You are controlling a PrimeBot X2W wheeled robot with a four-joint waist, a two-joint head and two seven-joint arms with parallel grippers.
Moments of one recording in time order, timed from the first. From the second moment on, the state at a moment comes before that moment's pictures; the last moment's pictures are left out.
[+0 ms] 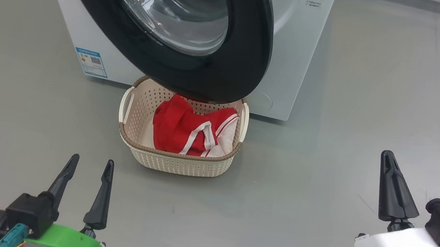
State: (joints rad) left arm 0.00 0.17 -0.33 0.07 -0.50 0.08 -0.25; right arm -0.06 -0.16 0.16 0.09 0.38 0.12 -0.25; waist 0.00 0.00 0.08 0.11
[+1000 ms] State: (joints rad) left arm -0.13 0.06 -0.41 0.03 -0.45 0.05 -0.25; right arm -0.46 -0.40 0.49 0.03 0.35 0.12 -0.20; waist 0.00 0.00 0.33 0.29
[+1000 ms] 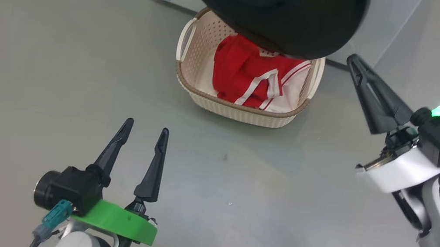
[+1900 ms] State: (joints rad) left arm -0.23 0.04 -0.46 0.00 -0.50 0.04 -0.25; right arm -0.74 -0.50 0.44 0.12 0.44 0.13 -0.14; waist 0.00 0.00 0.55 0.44
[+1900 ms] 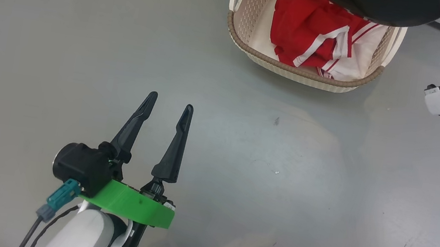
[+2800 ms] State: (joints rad) left arm -0.28 0.03 -0.55 -0.08 -0.62 0.08 -0.25; right arm -1.02 -0.63 0.39 0.18 0.48 0.13 -0.05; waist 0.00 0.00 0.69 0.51
